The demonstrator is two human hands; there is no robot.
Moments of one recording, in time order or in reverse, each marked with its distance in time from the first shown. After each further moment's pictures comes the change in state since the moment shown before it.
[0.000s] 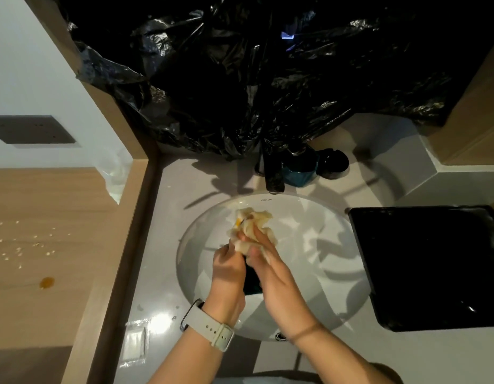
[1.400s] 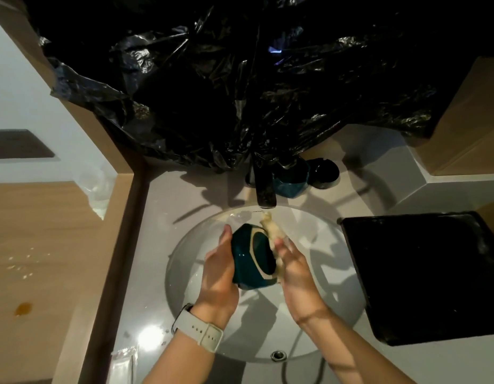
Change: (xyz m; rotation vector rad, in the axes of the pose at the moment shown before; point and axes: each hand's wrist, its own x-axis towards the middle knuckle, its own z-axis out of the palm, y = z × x) left_hand 0.028 0.022 0.010 0.249 -0.001 0.020; right_hand 0.043 0.020 -0.044 0.186 0.284 0.088
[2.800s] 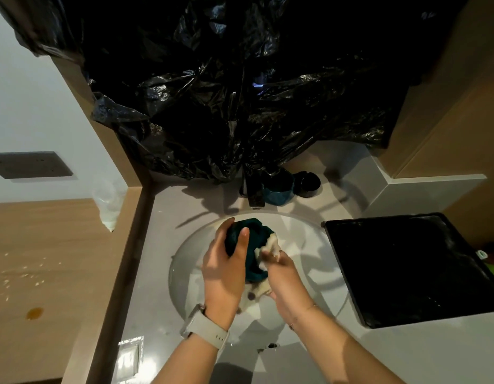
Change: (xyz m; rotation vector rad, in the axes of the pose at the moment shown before) left_hand -0.040 -0.015 -0.004 0.450 0.082 0.635; right_hand -0.046 -0.014 0.013 -0.105 0.121 0.132
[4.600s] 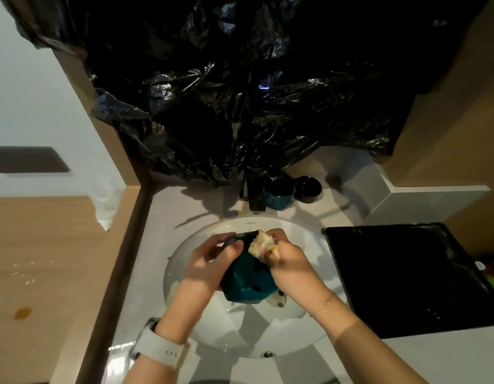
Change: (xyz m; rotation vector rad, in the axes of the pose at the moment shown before) left_hand 0.005 0.018 -0.038 -0.189 -0.281 -0.218; right_hand 0.004 -0.043 -0.019 -0.784 -0.102 -0.330
